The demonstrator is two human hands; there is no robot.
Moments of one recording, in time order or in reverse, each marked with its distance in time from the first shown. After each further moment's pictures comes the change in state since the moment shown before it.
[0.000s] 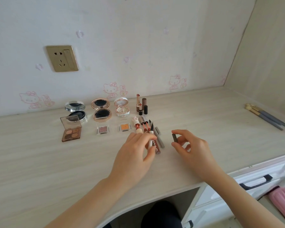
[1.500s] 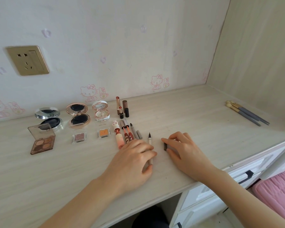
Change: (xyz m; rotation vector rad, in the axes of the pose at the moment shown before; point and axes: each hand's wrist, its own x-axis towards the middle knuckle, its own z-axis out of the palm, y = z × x) left_hand 0.024 0.004 0.037 0.239 -0.324 0.265; right_hand 0.006 0.050 -0.020 -0.377 -0.051 -0.264
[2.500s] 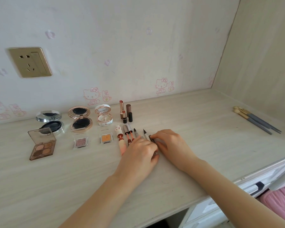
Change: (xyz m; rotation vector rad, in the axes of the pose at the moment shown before) left_hand 0.040 -0.004 0.012 0.152 0.216 -0.135; right_hand 0.066 0.000 0.039 0.171 -0.006 -0.026
